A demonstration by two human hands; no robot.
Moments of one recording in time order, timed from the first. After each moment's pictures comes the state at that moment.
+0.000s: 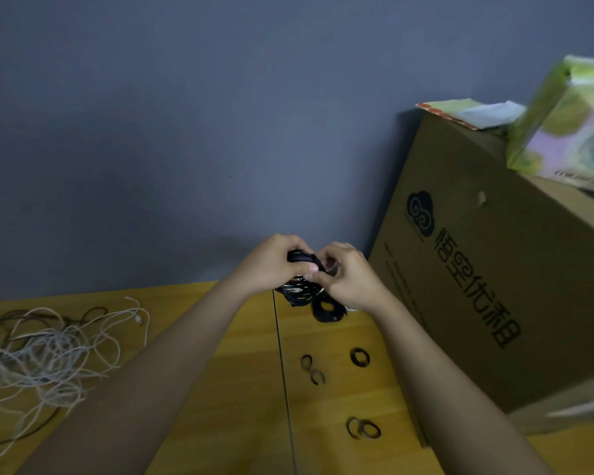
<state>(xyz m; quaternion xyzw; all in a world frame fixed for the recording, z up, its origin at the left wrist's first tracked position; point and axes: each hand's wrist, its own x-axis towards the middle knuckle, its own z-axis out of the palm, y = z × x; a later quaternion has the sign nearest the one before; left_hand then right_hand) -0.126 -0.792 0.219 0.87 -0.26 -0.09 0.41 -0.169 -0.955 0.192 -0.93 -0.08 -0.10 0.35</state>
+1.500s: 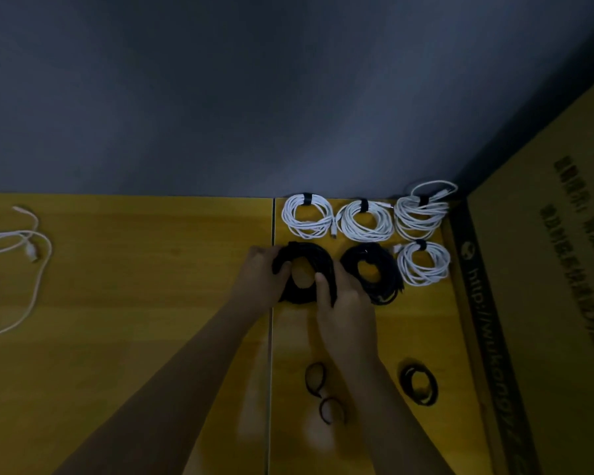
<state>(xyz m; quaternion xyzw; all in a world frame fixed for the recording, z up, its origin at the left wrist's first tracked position) 0.002 -0.826 -0.148 0.91 -0.06 -0.14 0.37 -0.071 -0.961 -0.127 -0.93 0.13 0.03 0.35</state>
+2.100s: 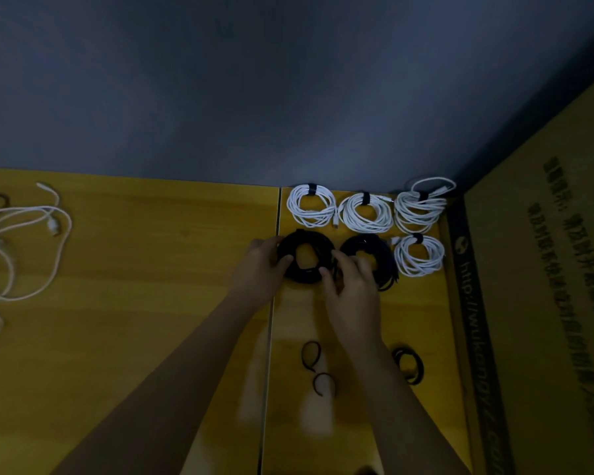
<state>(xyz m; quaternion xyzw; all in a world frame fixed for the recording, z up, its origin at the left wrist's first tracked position) -0.026 -0.826 -0.121 0.91 0.02 -0.14 0.38 -0.077 -0.975 -0.131 -0.94 0.08 -0.07 0.33</state>
